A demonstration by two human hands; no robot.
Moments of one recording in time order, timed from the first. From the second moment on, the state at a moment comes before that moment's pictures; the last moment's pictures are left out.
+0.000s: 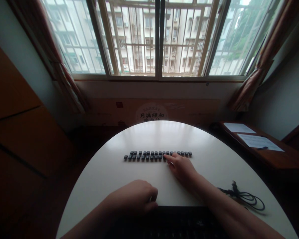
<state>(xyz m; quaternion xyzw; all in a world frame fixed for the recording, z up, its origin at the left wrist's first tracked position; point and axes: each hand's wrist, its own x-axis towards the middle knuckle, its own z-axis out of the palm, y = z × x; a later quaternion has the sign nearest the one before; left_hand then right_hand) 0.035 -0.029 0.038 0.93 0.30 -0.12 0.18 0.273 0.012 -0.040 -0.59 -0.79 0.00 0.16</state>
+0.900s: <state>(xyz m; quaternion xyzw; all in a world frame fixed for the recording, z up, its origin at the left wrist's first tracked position) 0.034 -0.029 0.036 0.93 0.29 -0.10 0.19 0.269 0.008 -0.038 -0.57 -0.81 0.00 0.14</state>
